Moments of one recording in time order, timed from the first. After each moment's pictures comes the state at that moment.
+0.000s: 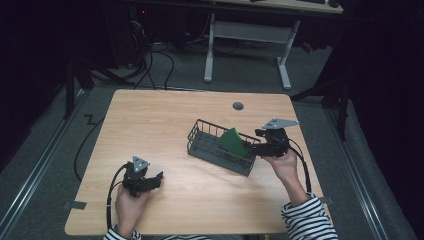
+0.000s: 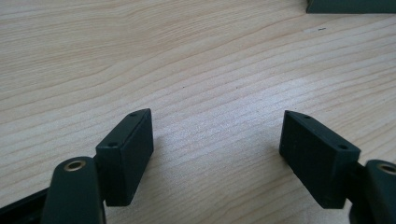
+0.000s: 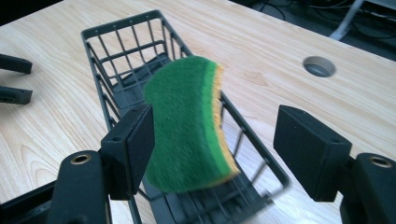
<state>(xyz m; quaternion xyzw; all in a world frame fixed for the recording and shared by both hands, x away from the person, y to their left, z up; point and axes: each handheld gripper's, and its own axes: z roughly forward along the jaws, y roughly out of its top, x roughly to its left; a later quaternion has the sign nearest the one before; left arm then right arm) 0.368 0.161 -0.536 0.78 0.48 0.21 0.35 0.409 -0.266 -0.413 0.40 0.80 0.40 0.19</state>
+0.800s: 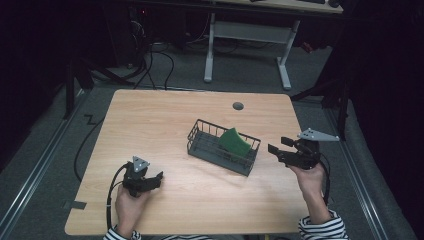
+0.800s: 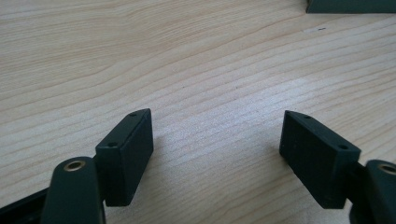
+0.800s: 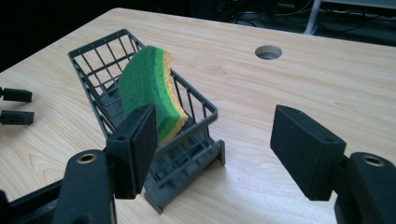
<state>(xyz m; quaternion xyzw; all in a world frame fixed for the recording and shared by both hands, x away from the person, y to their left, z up) 0.368 0.161 -0.536 0.78 0.48 0.20 0.35 0.364 -0.334 -0.412 0.47 0.73 0.45 0.20</state>
